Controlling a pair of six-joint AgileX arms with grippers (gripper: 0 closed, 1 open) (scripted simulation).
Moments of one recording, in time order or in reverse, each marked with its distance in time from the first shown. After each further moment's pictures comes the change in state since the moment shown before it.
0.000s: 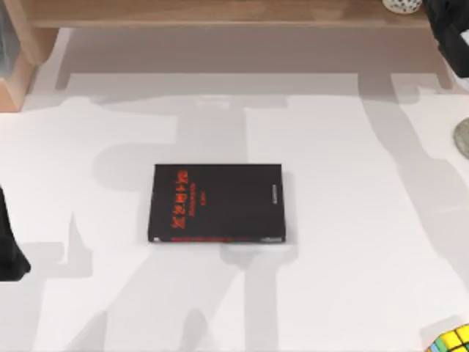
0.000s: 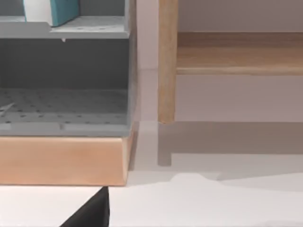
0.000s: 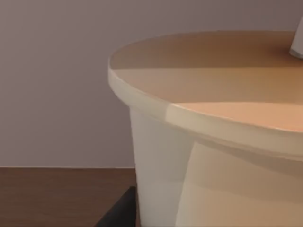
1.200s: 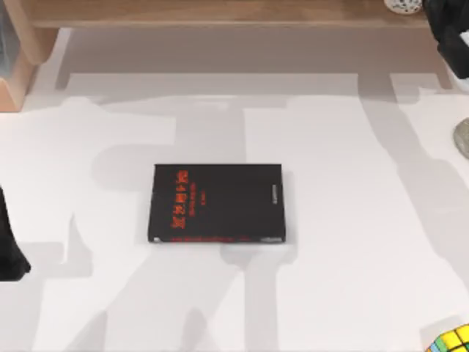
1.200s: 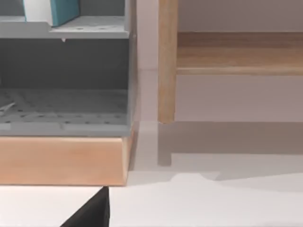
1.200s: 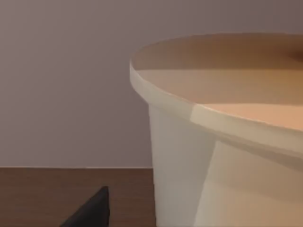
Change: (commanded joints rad) left arm 0.000 0.000 0.000 0.000 0.000 0.000; right arm 0.000 0.000 0.000 0.000 0.000 0.000
